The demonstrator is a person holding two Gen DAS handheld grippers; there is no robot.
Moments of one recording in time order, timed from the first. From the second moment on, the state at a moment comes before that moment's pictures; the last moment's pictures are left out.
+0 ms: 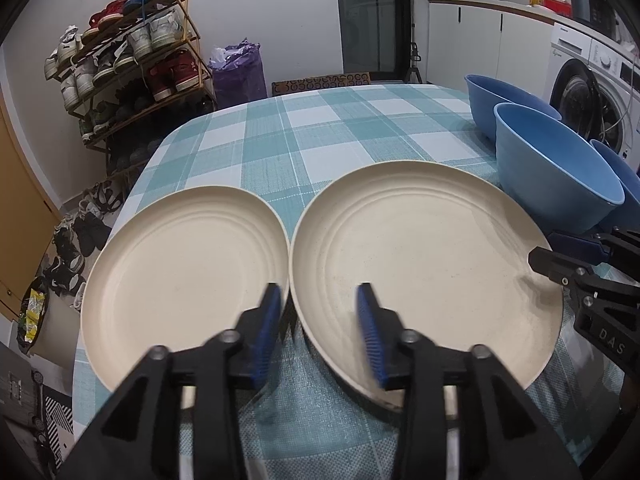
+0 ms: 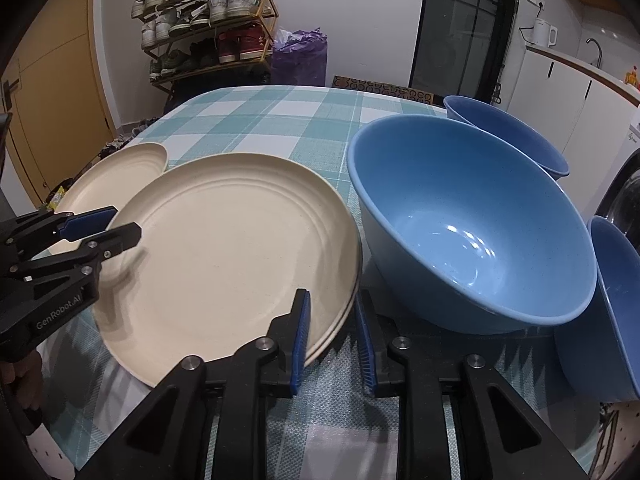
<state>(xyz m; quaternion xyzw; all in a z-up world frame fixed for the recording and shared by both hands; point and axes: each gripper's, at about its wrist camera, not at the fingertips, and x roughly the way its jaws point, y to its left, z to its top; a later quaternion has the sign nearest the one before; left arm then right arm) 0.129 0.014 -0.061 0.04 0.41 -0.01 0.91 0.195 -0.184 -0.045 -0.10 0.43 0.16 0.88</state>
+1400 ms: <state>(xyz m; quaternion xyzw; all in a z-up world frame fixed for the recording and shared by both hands) 0.090 0.064 -0.018 -0.03 0.35 0.05 0.94 0.183 -0.145 0.003 -0.12 0.35 0.27 0.89</state>
